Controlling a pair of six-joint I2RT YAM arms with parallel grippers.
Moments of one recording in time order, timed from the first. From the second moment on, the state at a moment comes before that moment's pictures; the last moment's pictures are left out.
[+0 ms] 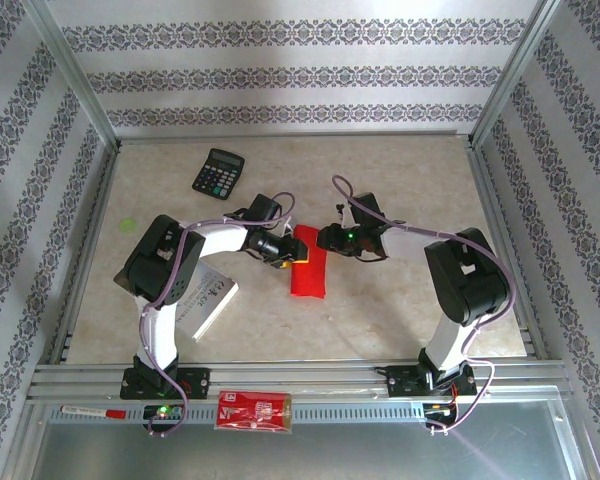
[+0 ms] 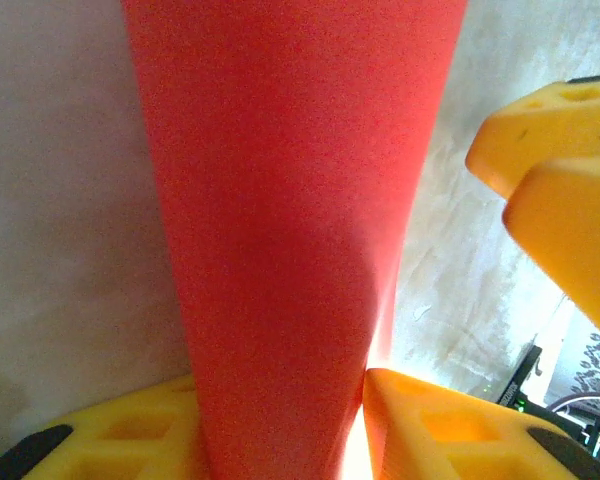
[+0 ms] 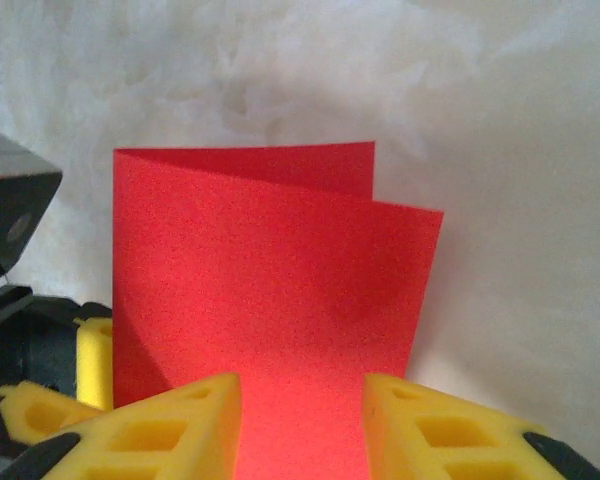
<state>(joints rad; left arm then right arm) -0.48 1.98 1.15 -0.25 0.68 -0.62 0.40 1.77 0.92 -0.08 -0.46 0.60</state>
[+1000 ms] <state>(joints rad) -0.52 1.94 1.13 -0.27 0.52 -0.64 0.44 1.94 1.07 -0.04 -0.49 0.63</state>
